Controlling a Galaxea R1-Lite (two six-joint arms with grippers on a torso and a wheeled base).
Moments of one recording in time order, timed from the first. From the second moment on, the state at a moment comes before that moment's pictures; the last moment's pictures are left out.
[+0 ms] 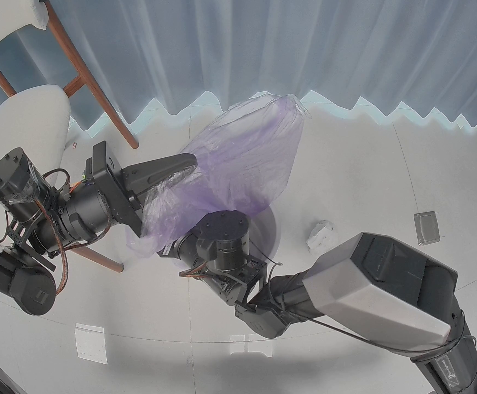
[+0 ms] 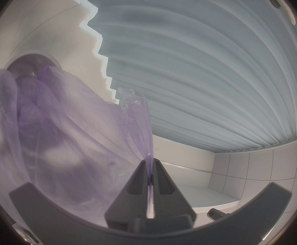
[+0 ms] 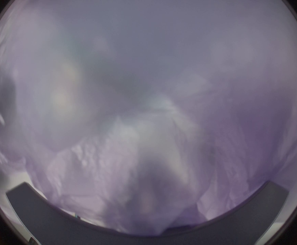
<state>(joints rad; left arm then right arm) -0.36 1.72 -0.62 -1.50 -0.83 -1.60 0.93 2.51 -1.57 -0.94 -0.17 0.57</state>
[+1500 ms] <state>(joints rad) -0.36 1.82 -0.66 -1.51 -0.84 -1.60 0.94 2.40 -1.22 -0.88 -0.16 0.56</state>
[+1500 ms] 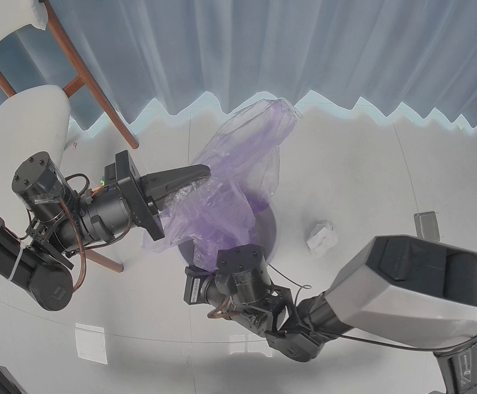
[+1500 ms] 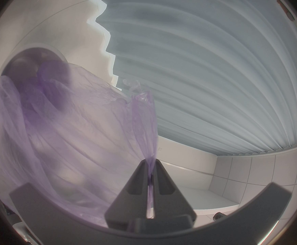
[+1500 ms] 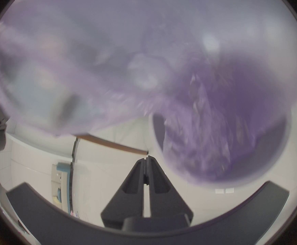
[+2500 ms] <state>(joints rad) -0.43 1.96 -0.75 -1.52 -0.84 -1.60 0.67 1.79 -0.44 -0.88 -0.09 0.50</state>
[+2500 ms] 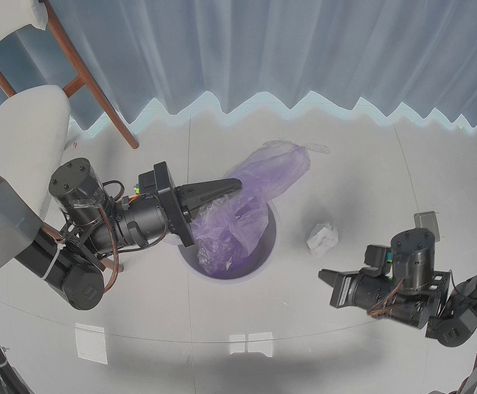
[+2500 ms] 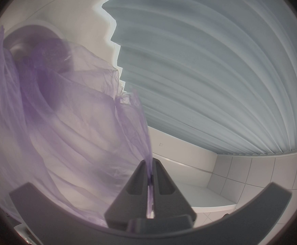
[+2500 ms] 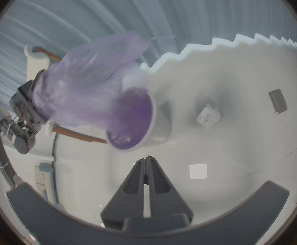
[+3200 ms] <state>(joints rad) -0.42 1.77 -0.50 -1.49 -0.84 -1.60 0.35 2.09 -0.93 -1.05 0.10 0.35</state>
